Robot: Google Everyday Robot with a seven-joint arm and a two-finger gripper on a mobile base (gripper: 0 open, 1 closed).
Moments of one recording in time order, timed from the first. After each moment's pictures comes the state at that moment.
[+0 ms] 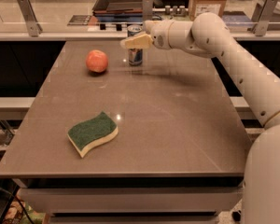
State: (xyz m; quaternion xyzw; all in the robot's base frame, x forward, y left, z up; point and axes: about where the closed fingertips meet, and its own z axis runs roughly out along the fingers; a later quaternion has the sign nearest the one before) arm 0.811 -0.001 0.916 -0.38 0.67 0.26 0.58
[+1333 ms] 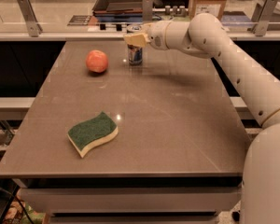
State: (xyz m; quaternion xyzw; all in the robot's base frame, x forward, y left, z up) arm 0.810 0.011 0.913 -0.39 0.67 0.27 0.57
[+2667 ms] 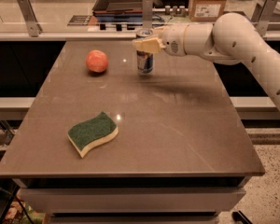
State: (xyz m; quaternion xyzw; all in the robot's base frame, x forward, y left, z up) arm 0.729 -0.017 0.934 -0.40 0.66 0.29 0.56
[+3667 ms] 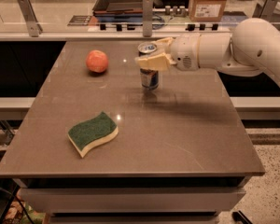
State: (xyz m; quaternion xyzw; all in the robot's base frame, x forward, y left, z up) arm 0.634 -0.023 0.936 -0.47 0.64 0.30 0.53
